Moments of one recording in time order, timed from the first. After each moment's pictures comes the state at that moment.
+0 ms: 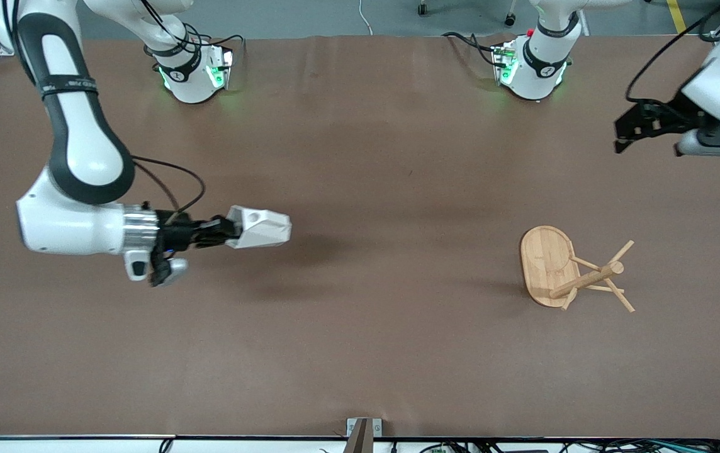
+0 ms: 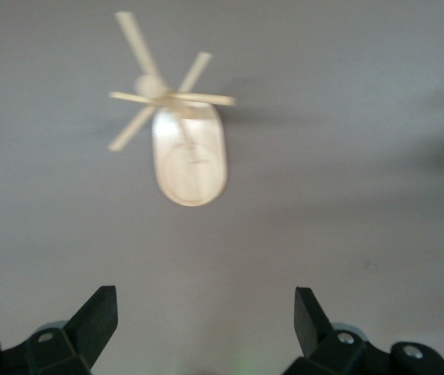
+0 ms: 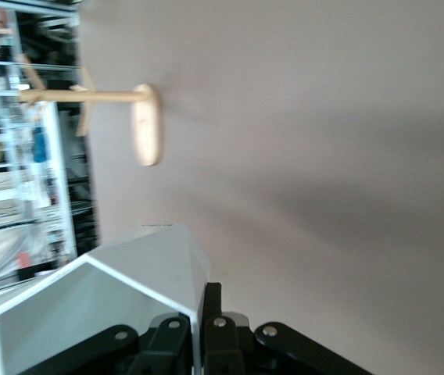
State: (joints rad) left arm -0.05 -0.03 -0.16 -1.56 -0.05 1.52 -0.07; right arm 0.13 0.38 0.13 -1.73 1.03 1.89 -0.33
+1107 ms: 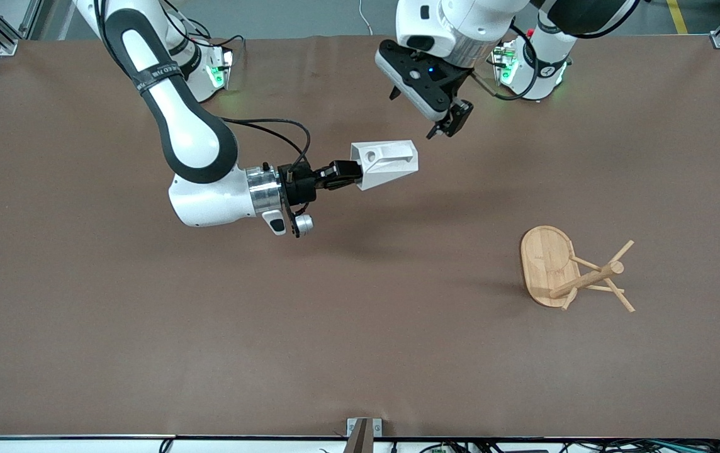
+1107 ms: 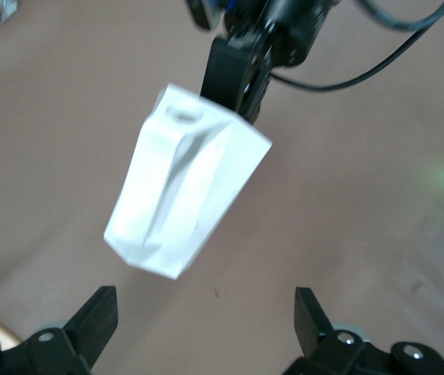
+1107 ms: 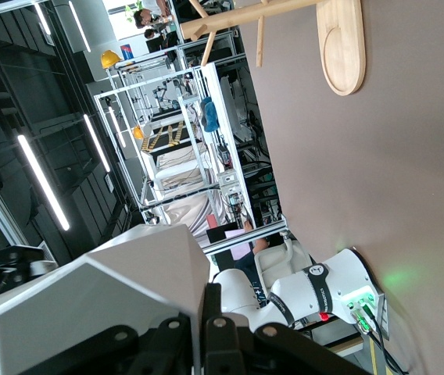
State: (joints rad) left arm -0.48 0.08 -0.23 -1.55 -0.21 1.83 0.23; right arm 0.35 0.42 0.18 -1.74 1.55 1.88 -0.30
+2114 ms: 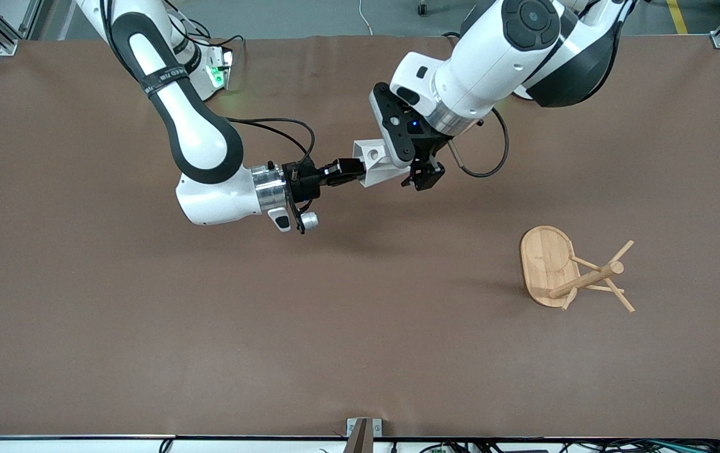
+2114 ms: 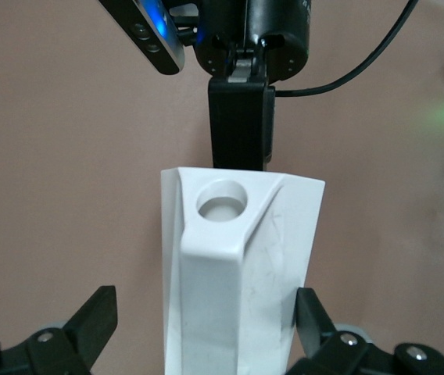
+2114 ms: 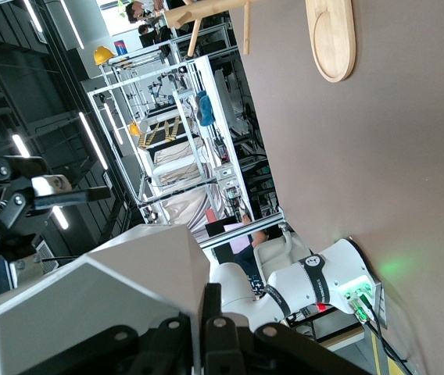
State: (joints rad) left arm -0.44 0.22 -0.23 -1.55 -0.29 1.92 0.63; right arm 0.35 0.43 0.19 -1.77 1.55 1.88 -0.30
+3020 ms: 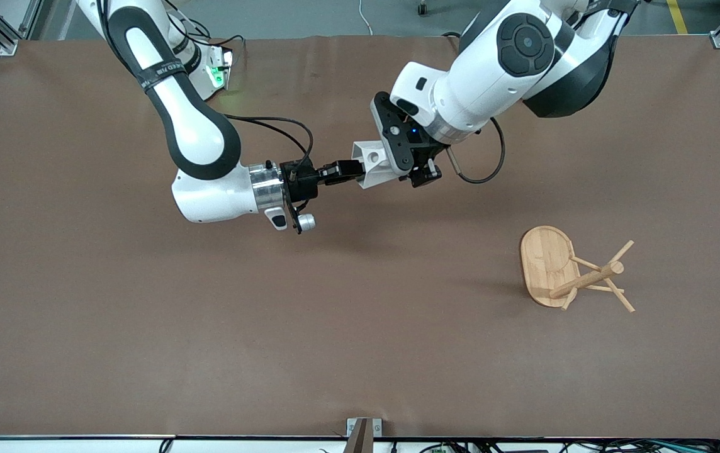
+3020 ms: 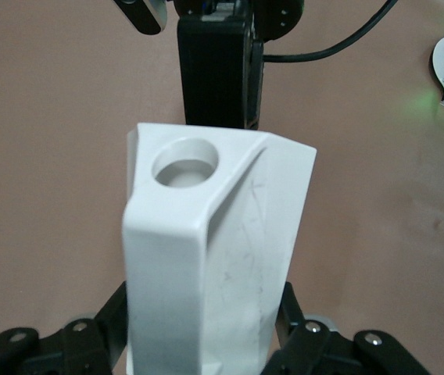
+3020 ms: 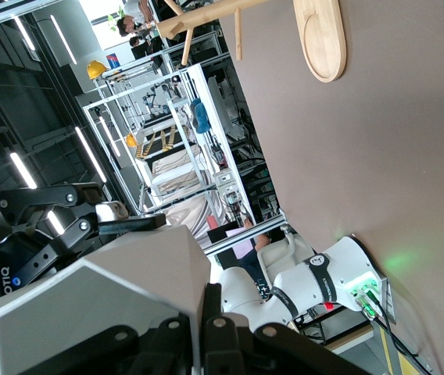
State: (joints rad) left arm -0.43 0.23 -0.23 -1.54 -0.31 1.86 0.64; right arm 0.35 0.41 0.19 -1.77 1.55 1.90 -0.23
